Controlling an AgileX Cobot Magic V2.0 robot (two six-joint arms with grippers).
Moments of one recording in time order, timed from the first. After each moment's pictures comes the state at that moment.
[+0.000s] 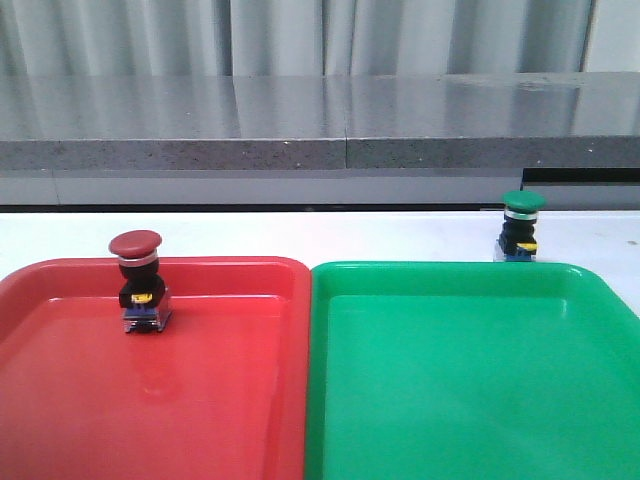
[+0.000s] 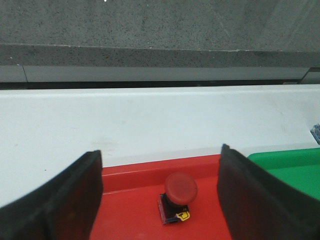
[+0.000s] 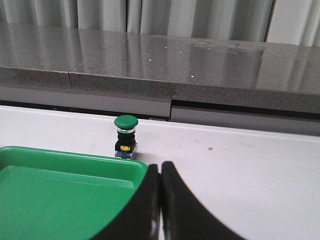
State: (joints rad) left arm -0.31 0.92 -0.62 -0.01 0.19 -0.17; right arm 0.03 -0.01 0.03 0.04 0.08 -0.08
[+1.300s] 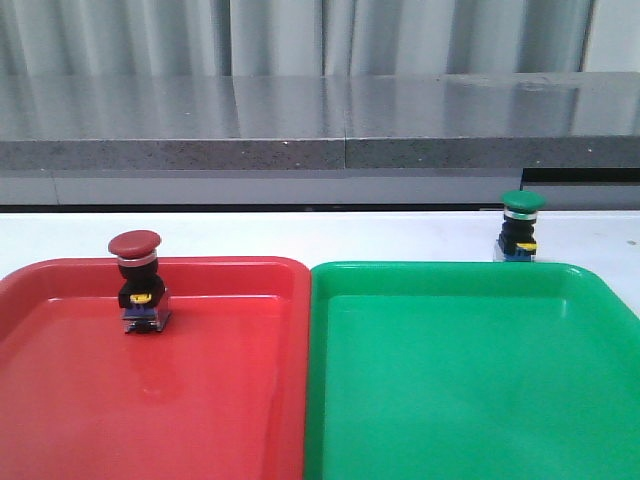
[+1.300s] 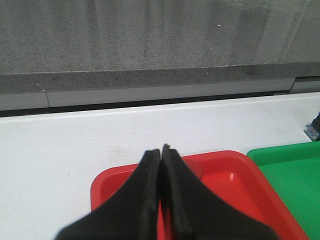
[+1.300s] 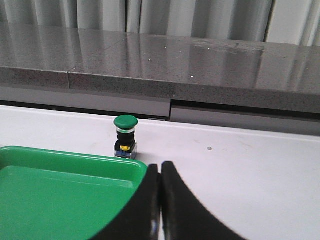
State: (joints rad) left arm -0.31 0.58 -0.42 0.07 0.18 -0.17; right arm 0.03 -0.01 0.03 0.04 0.08 -0.08
